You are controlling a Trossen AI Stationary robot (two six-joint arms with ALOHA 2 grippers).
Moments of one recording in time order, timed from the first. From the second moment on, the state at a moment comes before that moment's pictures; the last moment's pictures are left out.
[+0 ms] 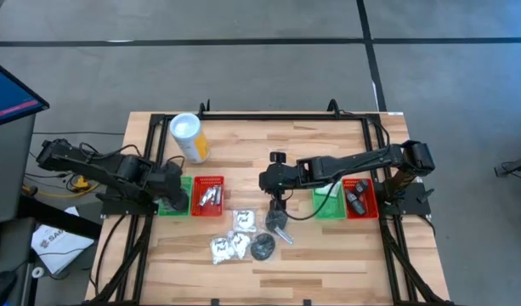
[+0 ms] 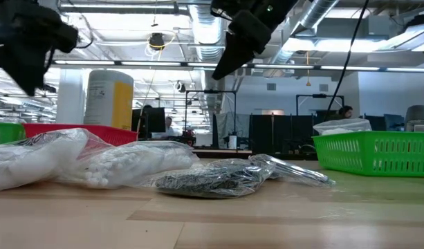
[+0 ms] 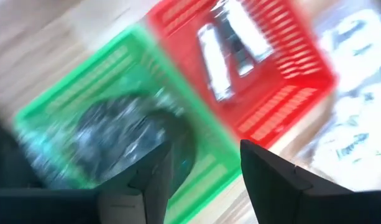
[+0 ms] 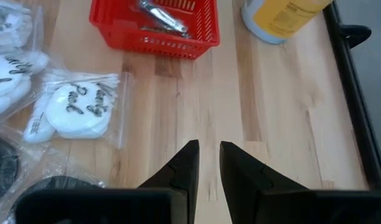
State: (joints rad) left arm -0.23 0.82 0.72 -1.15 -0.18 -1.12; right arm 0.09 1.74 1.34 -0.47 0.28 -0.12
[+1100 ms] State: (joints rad) left arm -0.23 0.82 0.72 -0.67 -0.40 -0.68; right arm 0.32 1.73 1.23 -0.55 0.07 0.32
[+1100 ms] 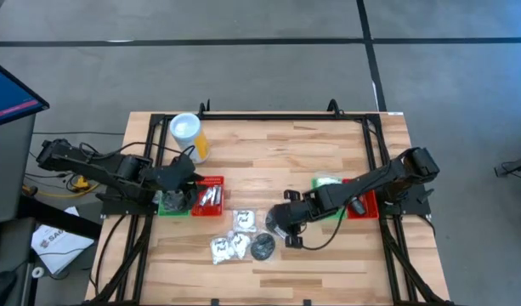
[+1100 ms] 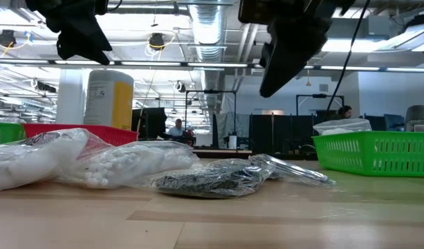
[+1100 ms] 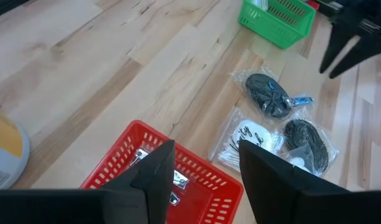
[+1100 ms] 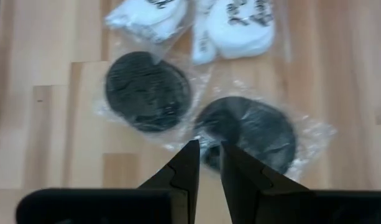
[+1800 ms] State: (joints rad) left arm -0.23 0.82 0.72 -0.67 -0.40 -0.68; right arm 0.44 1.87 1.23 -0.54 0.08 0.58
